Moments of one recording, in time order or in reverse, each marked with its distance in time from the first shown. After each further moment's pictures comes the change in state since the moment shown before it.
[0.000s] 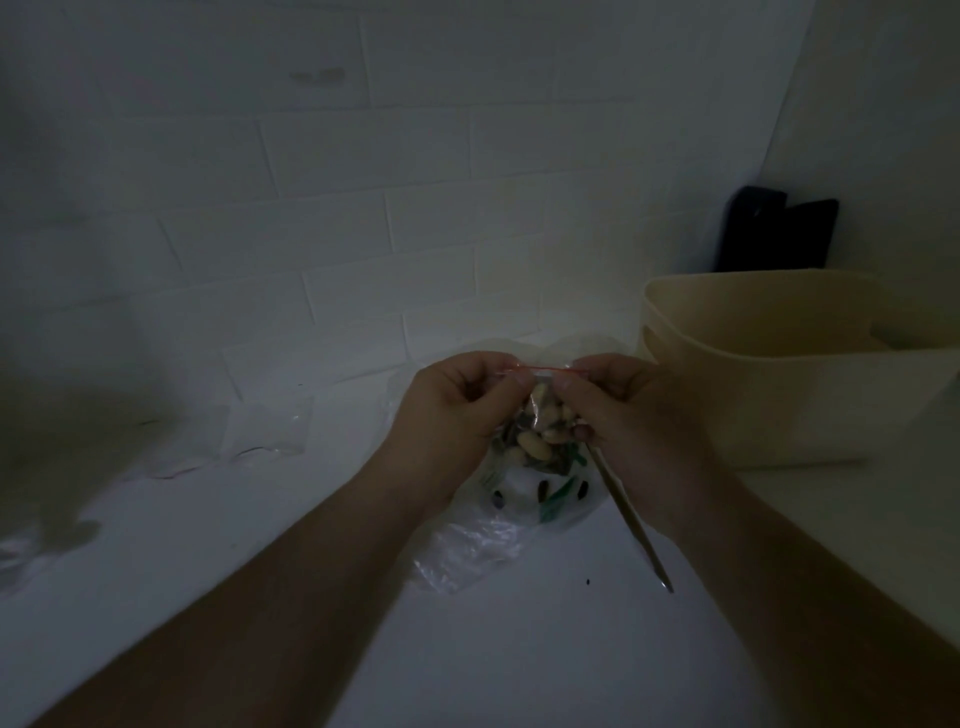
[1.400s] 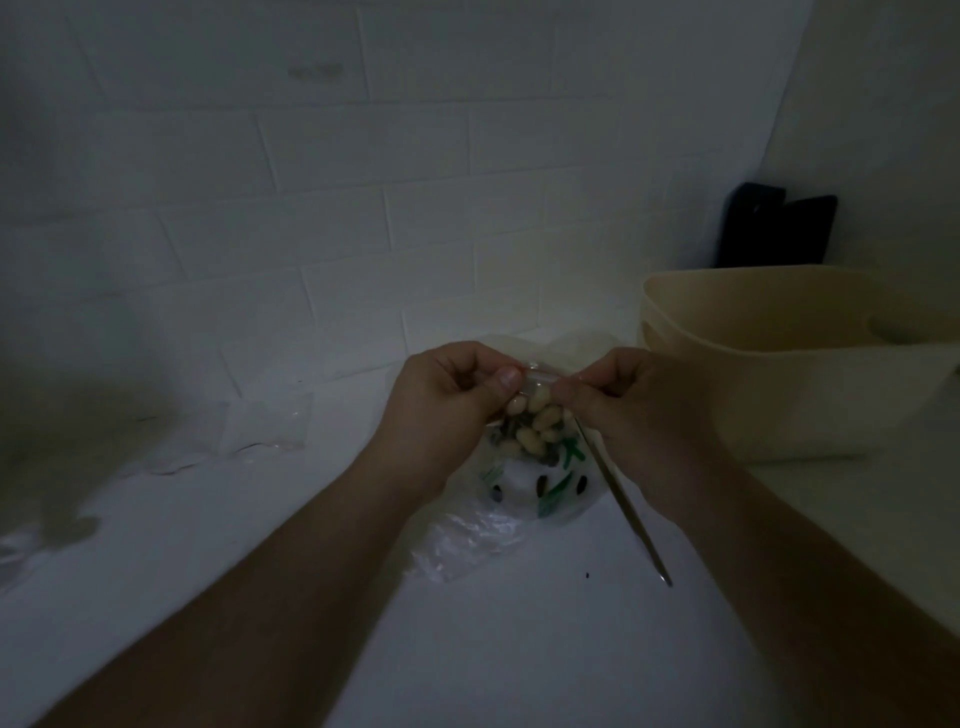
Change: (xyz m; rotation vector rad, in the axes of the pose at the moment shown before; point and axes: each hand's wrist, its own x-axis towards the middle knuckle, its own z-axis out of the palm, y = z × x) left_hand 0.000 0.008 -0.007 0.078 0.001 0.012; right_hand 0.000 -0.007 -0.008 -0.241 0.051 -0.040
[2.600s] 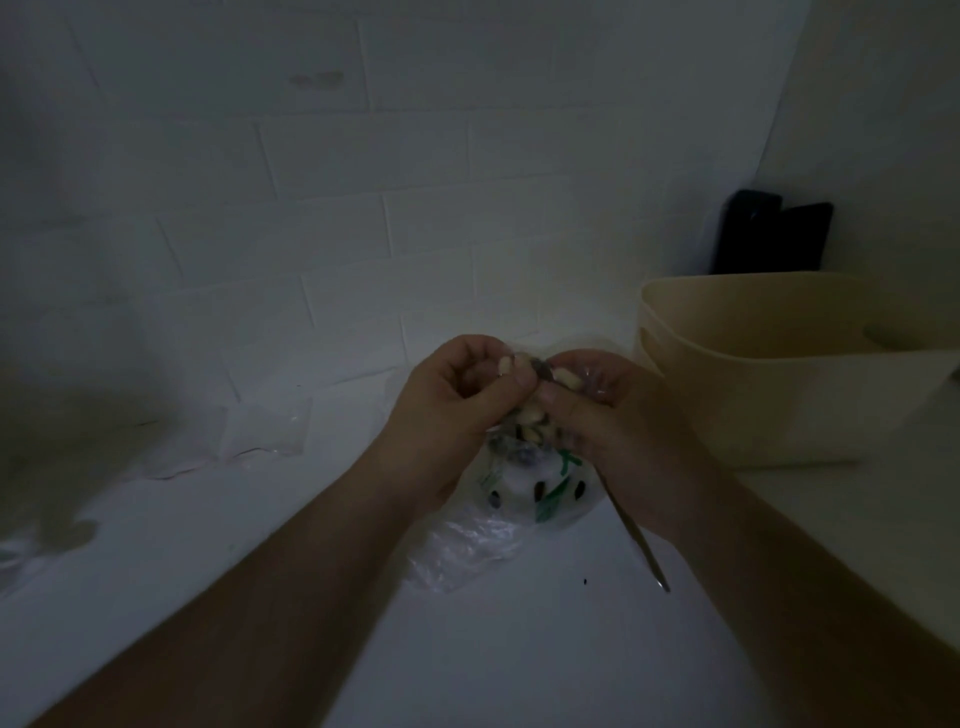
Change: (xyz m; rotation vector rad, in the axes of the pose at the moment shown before) left_hand -0.001 0.002 0.006 -0.288 -0.070 -0.033; right_hand -0.002 0.008 0.007 0.398 -0.279 0.008
